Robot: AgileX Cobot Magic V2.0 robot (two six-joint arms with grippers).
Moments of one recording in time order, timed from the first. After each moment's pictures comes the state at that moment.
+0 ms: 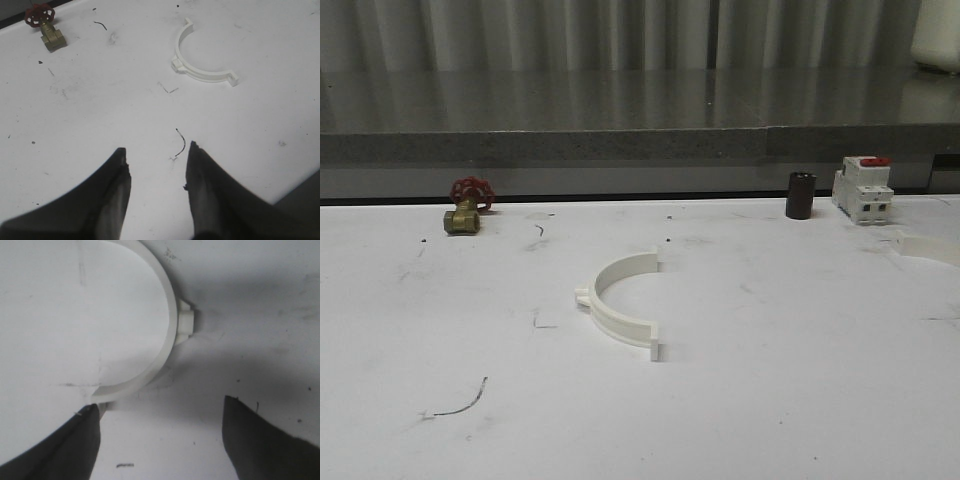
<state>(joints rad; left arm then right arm) -0.49 0.72 -0.69 -0.05 0.74 0.10 -0.16 1.72 -1.23 0.09 0.91 -0.15</state>
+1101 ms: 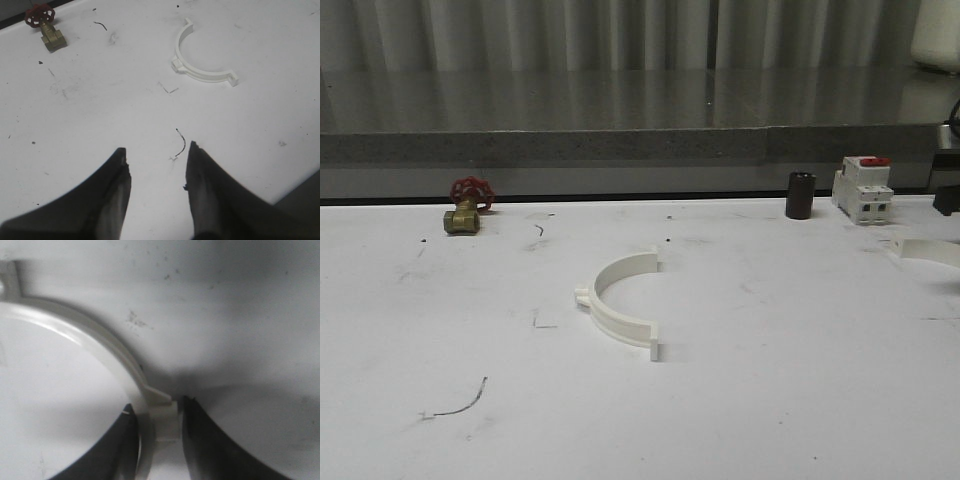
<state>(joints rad) -0.49 0.72 -0.69 -0.05 0.74 0.10 -0.16 2.01 -1.39 0.05 0.86 -0.12</state>
